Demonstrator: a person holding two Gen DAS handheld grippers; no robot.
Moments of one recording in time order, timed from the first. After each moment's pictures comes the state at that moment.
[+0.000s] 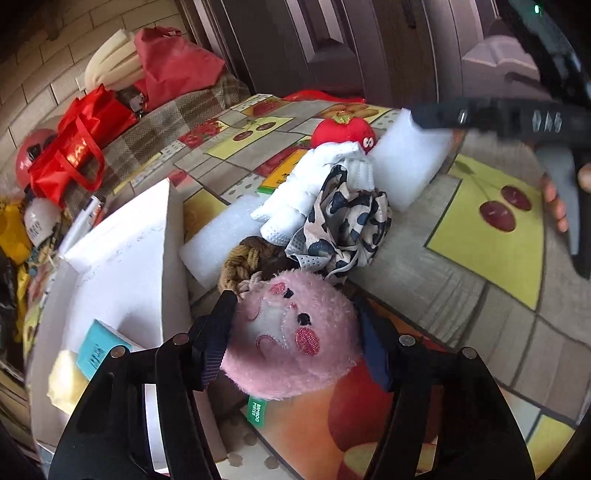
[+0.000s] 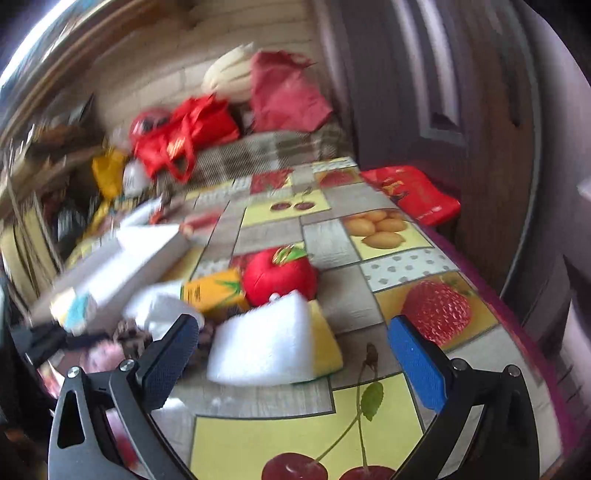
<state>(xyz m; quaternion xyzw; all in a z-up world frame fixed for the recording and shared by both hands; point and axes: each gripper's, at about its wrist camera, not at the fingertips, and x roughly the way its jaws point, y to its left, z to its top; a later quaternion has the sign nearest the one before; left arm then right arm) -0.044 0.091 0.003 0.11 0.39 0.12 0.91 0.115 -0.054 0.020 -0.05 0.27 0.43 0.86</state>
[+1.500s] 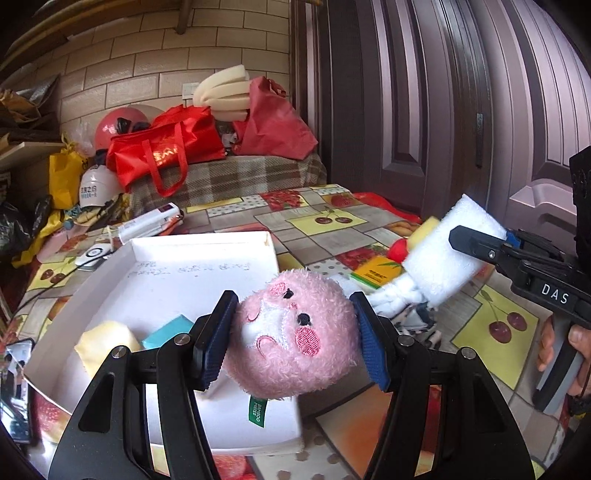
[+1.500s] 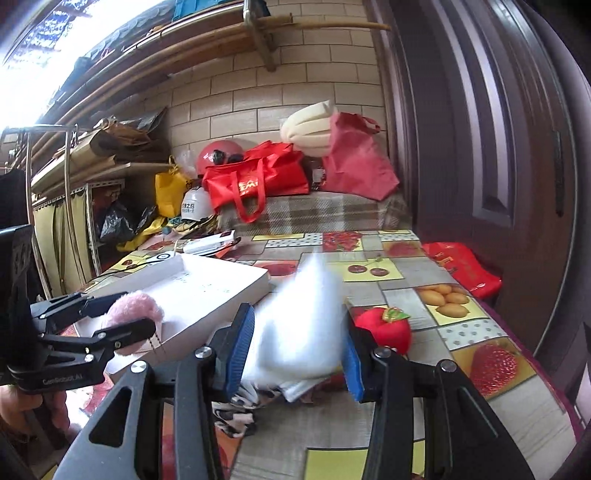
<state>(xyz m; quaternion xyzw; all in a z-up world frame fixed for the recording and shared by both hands) -0.121 0.144 0.050 -0.04 0.19 0.19 0.96 0.035 -0.027 0.048 -0.03 0.13 0.50 0.86</state>
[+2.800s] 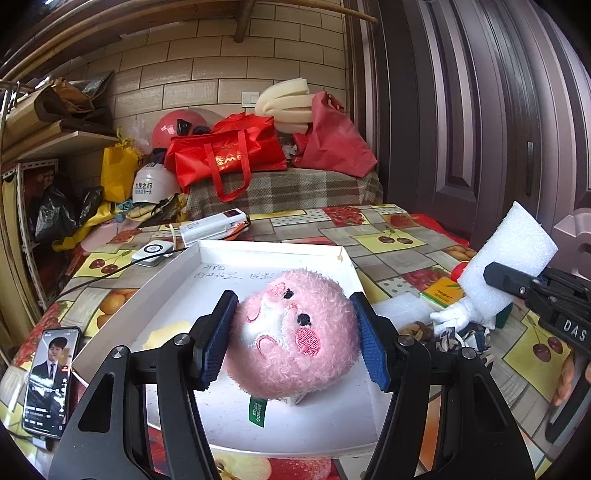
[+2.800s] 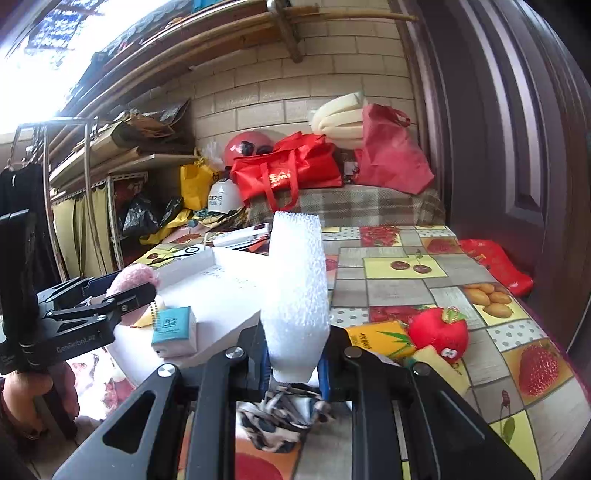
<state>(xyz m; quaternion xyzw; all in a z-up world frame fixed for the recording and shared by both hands) -0.156 0.186 0.050 -0.05 0.15 0.29 0.94 0.011 0.009 0.043 -0.04 0.13 0.54 0.83</state>
